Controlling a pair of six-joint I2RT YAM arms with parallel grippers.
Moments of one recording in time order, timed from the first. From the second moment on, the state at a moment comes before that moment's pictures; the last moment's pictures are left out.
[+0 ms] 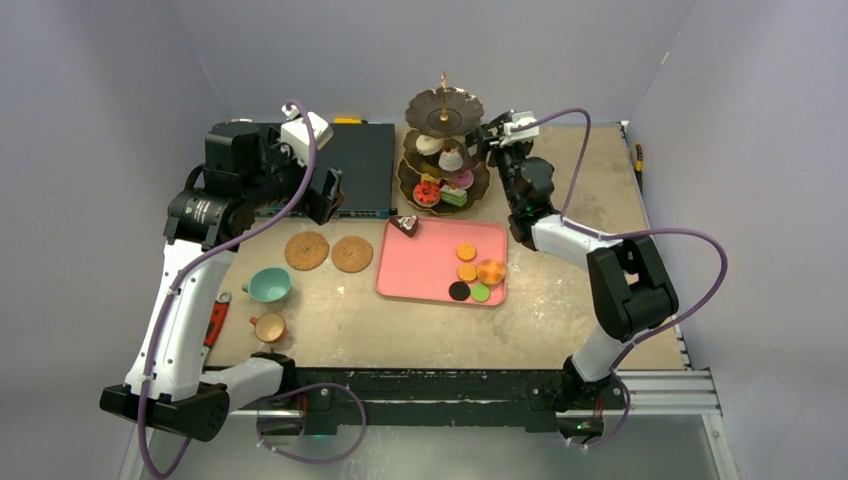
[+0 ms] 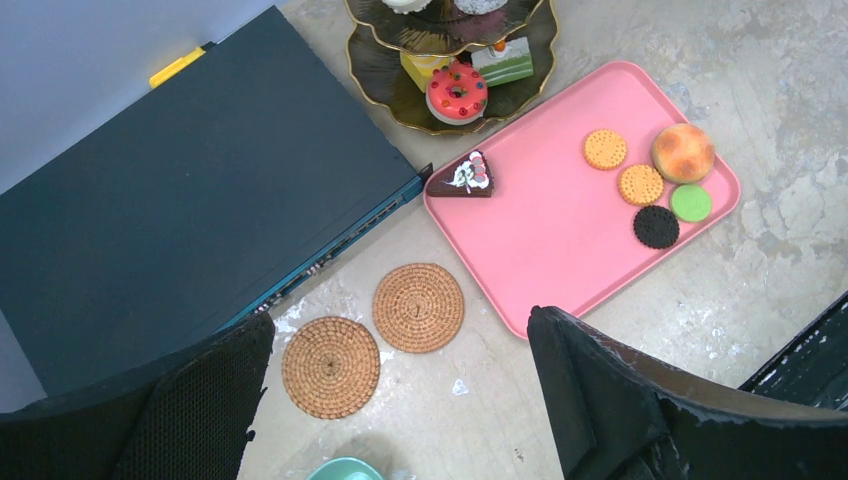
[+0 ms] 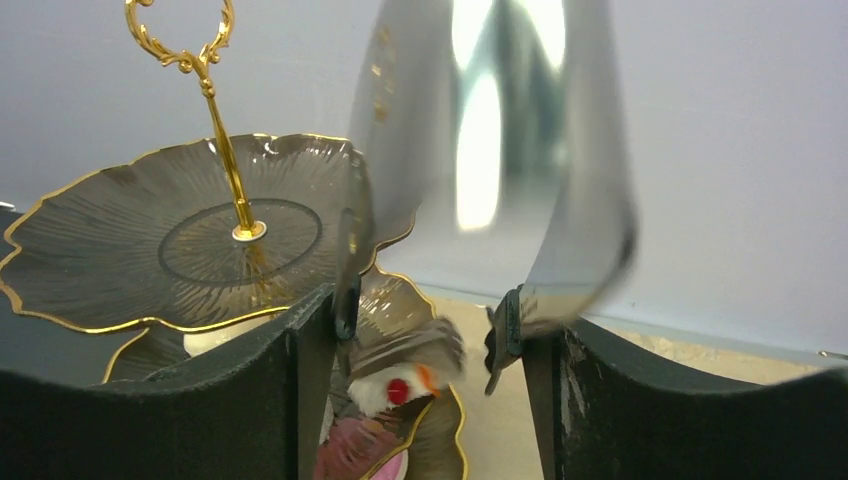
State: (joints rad) left arm -0.22 1.15 1.54 -0.91 0.36 0.27; right arm 0.39 1.68 0.97 0.88 0.16 -0.08
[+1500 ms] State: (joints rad) left arm -0.22 1.15 1.54 -0.91 0.37 0.27; right arm 0.79 1.62 0.63 0.90 0.13 0.04
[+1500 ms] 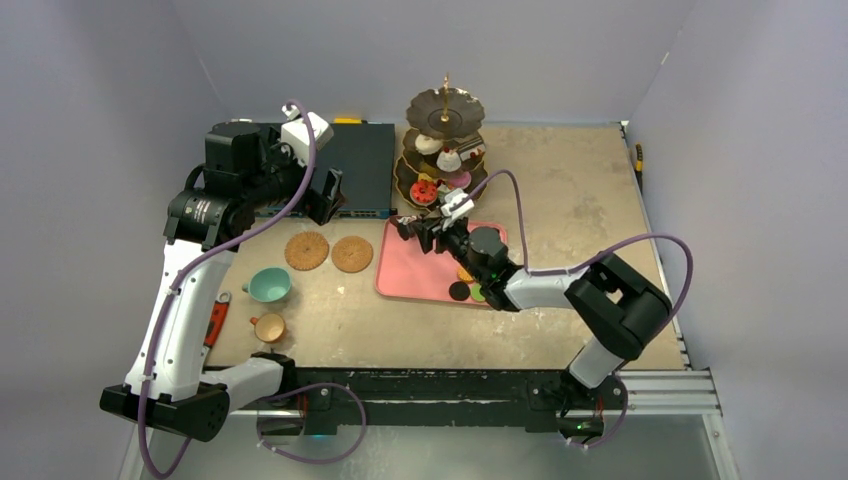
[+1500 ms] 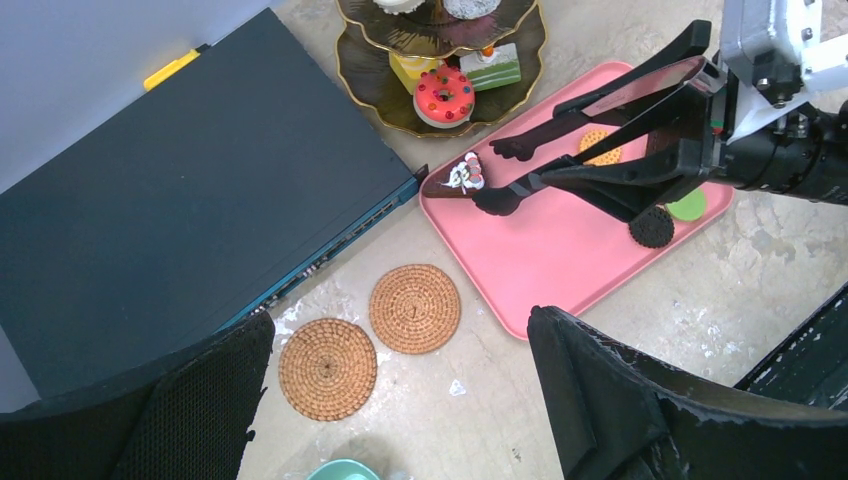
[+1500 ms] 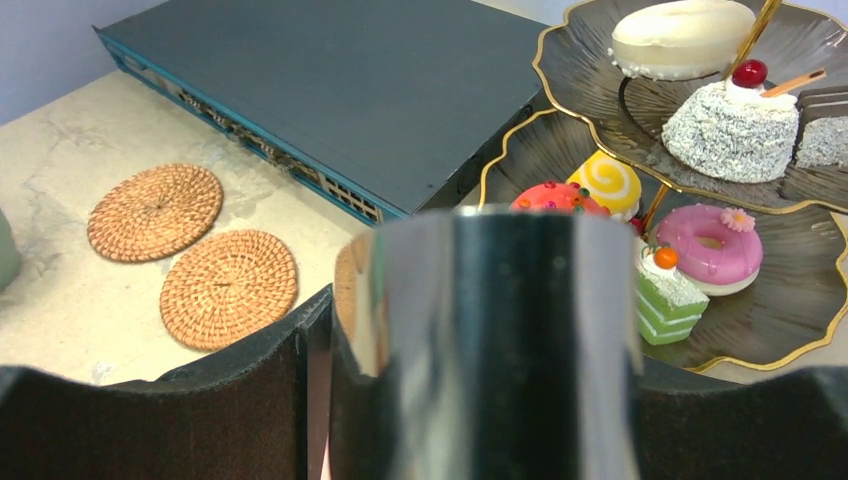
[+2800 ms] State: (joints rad) left arm -0.22 1.15 1.56 -0.91 0.37 0.27; right arm 0.80 1.47 0.64 0.82 0.18 0.03
